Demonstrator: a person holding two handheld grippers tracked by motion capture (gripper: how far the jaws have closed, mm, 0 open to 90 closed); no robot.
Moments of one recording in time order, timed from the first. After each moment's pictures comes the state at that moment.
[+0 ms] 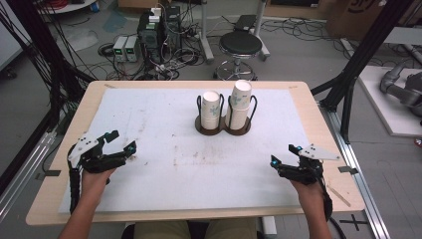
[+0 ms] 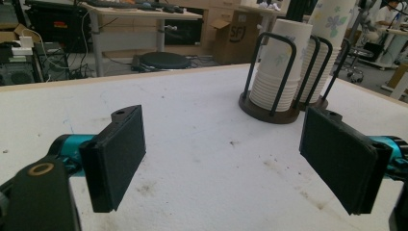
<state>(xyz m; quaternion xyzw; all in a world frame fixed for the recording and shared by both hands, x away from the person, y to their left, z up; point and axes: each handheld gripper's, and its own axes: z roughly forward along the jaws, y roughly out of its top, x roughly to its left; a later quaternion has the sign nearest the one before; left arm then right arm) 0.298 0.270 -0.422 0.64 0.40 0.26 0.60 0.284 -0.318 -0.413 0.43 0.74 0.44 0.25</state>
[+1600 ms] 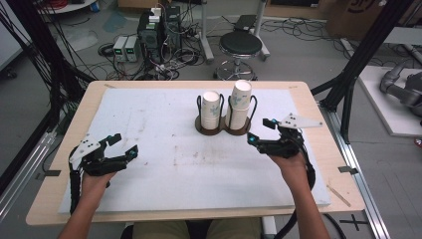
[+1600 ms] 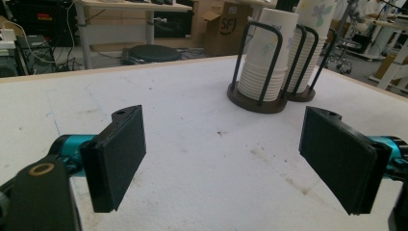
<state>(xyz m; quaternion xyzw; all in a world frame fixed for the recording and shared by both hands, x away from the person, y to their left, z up) 0.293 0.267 -0.423 0.66 0.39 0.25 0.59 0.326 -0.252 -0.341 0.35 0.76 0.51 0.19</state>
